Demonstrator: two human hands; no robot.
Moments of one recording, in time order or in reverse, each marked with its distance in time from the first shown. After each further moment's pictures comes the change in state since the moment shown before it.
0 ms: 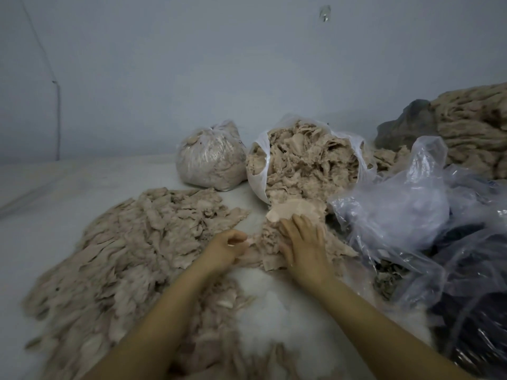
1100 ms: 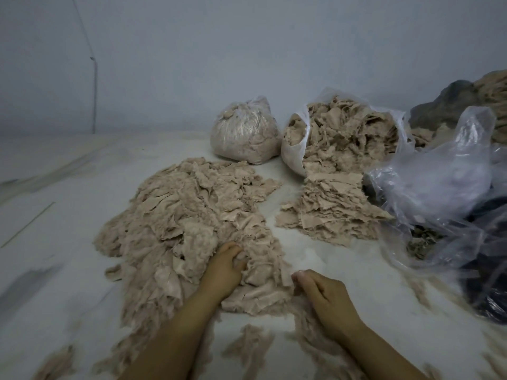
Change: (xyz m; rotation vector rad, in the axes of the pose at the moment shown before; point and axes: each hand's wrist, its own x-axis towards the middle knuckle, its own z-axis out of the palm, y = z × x) left_hand -0.092 -0.114 -0.035 0.463 0.160 0.175; right_hand -0.141 -0.077 0.008 0.609 -0.210 0.070
